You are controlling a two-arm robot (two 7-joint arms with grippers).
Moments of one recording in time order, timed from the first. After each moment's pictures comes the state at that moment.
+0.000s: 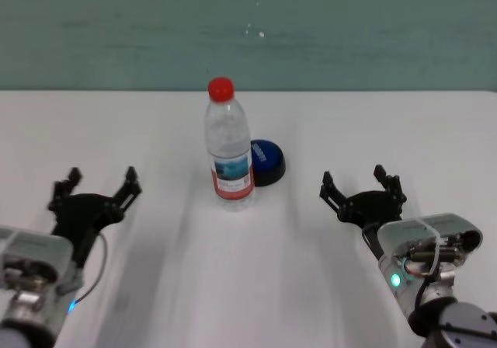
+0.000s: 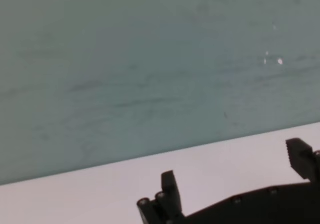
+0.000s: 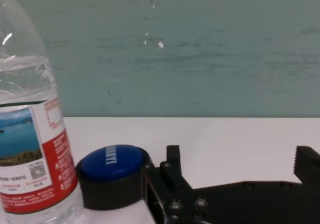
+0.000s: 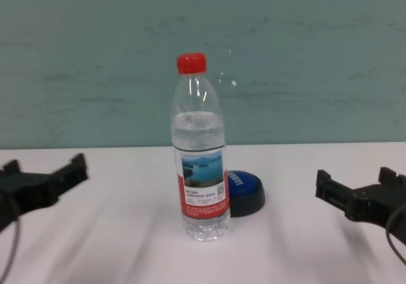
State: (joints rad) left arm 0.16 0.23 0.12 -1.71 -0.06 -0.06 0.00; right arm -0.06 0.16 -0.26 -1.64 0.19 -0.04 -0.06
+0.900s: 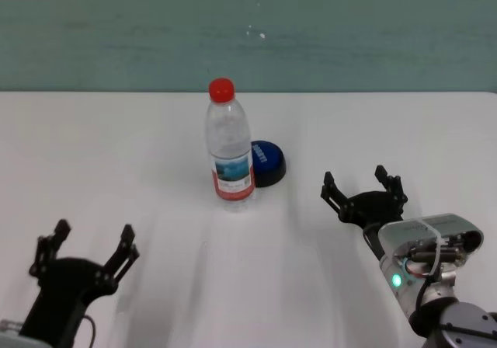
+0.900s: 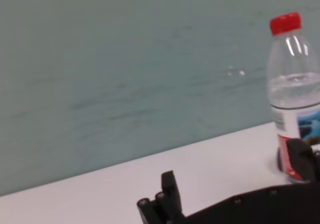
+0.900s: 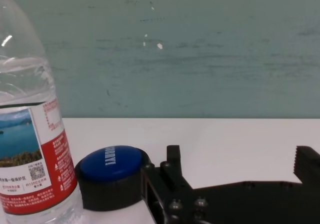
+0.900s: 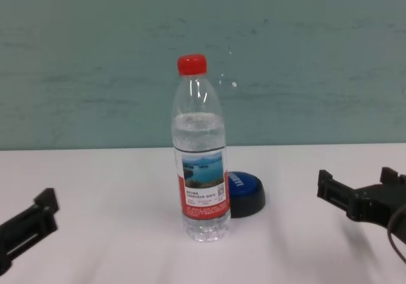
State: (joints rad) left arm 0.49 0.25 0.09 -1.99 0.04 -0.13 0.00; right arm -0.06 0.16 -0.26 -1.64 0.19 -0.04 -0.06
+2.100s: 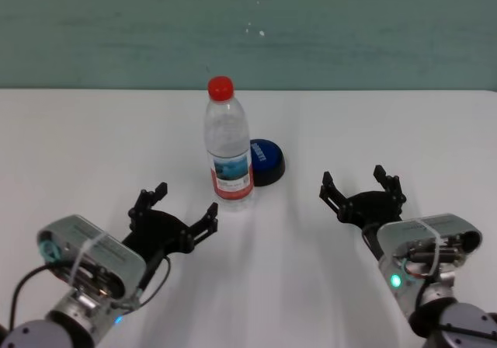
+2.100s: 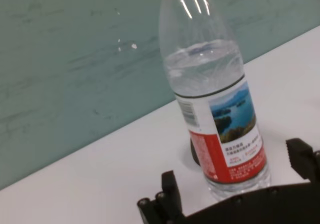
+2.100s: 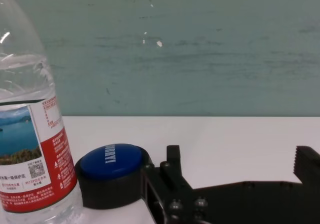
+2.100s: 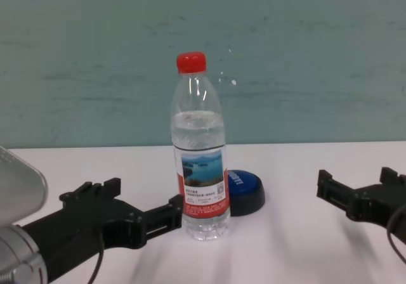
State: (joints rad) left arm 0.14 0.28 0.22 -1.77 0.10 0.05 -0.22; right arm -0.06 0.16 -0.26 -1.64 0.19 -0.04 -0.06
